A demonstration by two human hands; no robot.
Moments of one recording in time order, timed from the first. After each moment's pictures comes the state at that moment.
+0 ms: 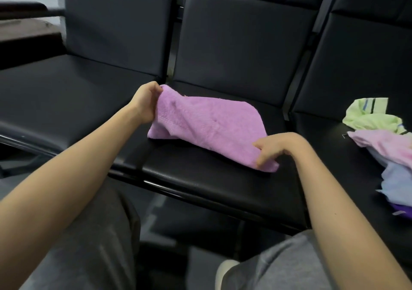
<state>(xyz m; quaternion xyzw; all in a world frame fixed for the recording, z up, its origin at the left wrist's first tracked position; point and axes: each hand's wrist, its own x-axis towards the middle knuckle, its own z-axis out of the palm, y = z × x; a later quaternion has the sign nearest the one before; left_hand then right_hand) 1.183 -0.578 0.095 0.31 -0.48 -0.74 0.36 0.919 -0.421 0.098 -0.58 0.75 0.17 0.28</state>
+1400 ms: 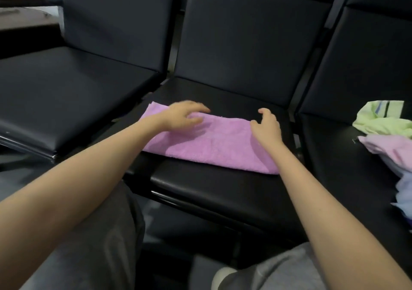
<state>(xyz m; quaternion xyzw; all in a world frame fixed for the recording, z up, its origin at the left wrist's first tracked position) 1.128 -0.598 0.044 0.31 -0.92 -0.18 0.12 0.917 -0.472 0.054 -0.45 0.83 -0.32 0.08</state>
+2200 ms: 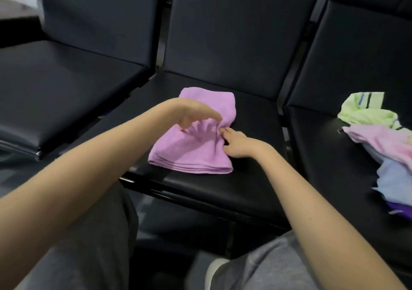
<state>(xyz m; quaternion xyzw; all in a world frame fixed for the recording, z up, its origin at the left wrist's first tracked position) 1.064 -0.563 0.072 0.48 -0.72 -0.50 -0.07 0.947 -0.451 0.045 -0.62 0.76 0.07 0.19</state>
